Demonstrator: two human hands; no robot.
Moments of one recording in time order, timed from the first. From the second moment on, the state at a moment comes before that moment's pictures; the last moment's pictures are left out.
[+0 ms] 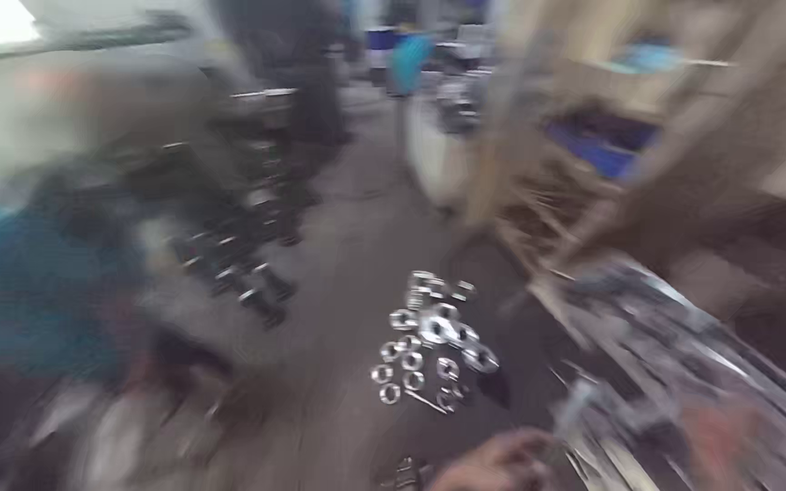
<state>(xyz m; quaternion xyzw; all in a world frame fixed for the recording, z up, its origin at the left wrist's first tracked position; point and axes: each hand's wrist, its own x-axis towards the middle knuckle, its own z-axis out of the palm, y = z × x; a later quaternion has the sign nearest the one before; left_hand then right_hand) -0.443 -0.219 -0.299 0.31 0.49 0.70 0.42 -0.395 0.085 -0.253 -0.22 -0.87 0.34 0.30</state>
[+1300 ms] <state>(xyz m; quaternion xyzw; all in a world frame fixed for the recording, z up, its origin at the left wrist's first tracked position) -0.292 0.240 -0.254 0.42 0.77 0.31 0.38 -0.003 0.153 -0.295 -0.45 -0.72 0.13 0.51</state>
